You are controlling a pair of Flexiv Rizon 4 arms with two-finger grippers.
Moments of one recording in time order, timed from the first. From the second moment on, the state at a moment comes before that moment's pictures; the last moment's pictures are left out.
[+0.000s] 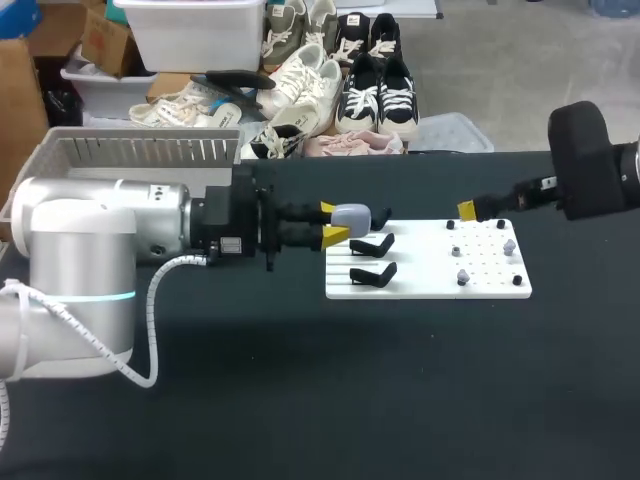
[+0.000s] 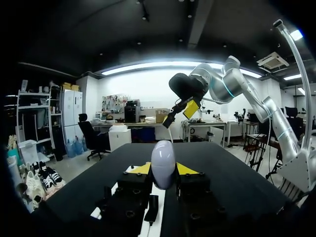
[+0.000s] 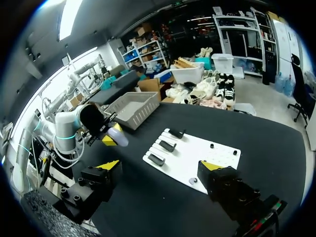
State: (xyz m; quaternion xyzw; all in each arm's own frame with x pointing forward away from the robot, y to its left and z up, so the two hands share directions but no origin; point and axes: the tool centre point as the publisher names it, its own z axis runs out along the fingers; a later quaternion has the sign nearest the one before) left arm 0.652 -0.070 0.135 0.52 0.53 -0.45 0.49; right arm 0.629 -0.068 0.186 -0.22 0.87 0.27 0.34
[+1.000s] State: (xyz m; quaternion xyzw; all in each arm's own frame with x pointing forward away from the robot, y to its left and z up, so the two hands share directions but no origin) left arm 0.643 -0.080 0.124 0.54 0.51 -0.46 0.49; right arm 0.614 0.002 0.169 -0.27 0.89 0.25 0.28
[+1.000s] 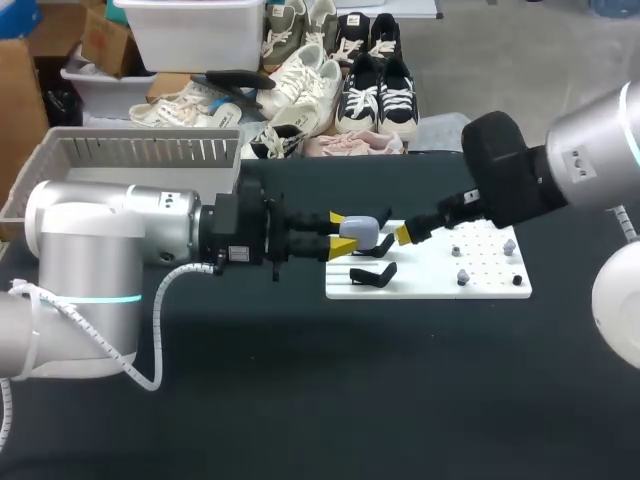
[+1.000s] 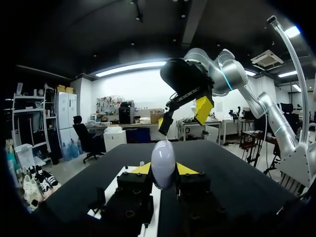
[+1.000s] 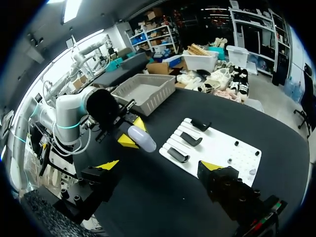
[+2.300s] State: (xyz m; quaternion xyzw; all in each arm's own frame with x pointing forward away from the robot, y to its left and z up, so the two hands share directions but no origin) left arm 0.643 -0.081 0.124 0.54 0.51 -0.46 0.49; right arm 0.634 0.039 0.141 -0.27 0.90 0.23 0.24
